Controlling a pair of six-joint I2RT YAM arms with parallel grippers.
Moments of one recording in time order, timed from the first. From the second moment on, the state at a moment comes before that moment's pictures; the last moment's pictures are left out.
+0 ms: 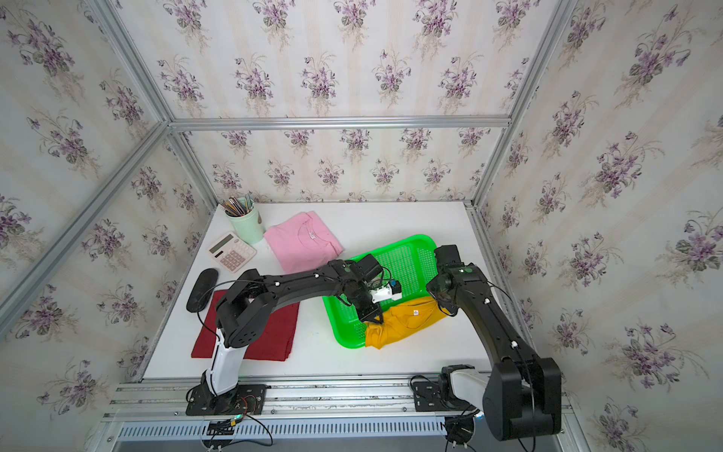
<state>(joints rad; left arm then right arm) -0.99 2.05 1.51 -0.70 0.59 0.16 0.11 1.16 0.87 -0.95 0.12 0.96</state>
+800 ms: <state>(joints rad) -1.14 1.62 1.40 -0.60 0.51 -0.15 0.14 1.17 1.34 -1.19 -0.01 0.81</state>
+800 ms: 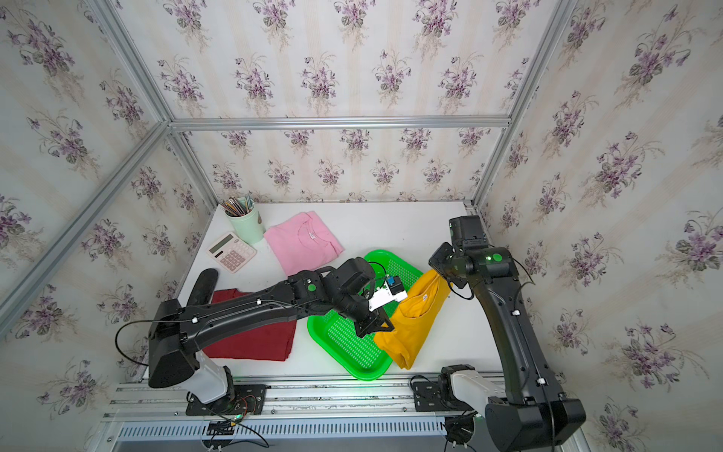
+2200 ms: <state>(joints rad) -0.83 1.69 1.10 -0.57 0.50 -0.44 0.41 1.73 1.24 -0.80 -0.04 1.05</state>
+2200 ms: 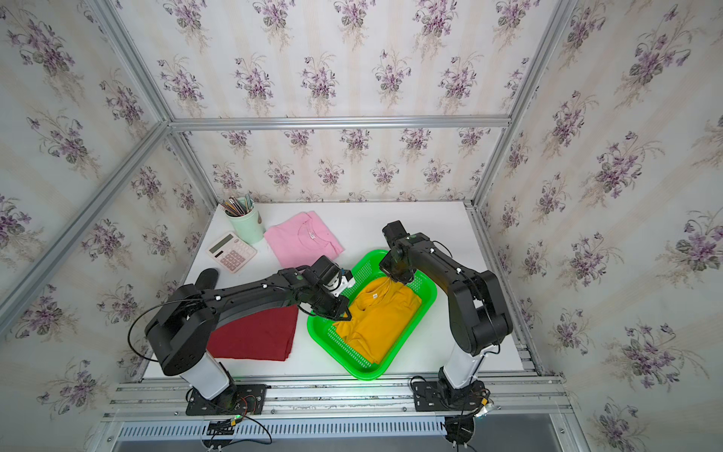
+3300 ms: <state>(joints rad) -0.84 1.35 0.98 -0.73 -0.10 -0.26 0.41 1.58 1.02 -0.77 -0.01 0.78</state>
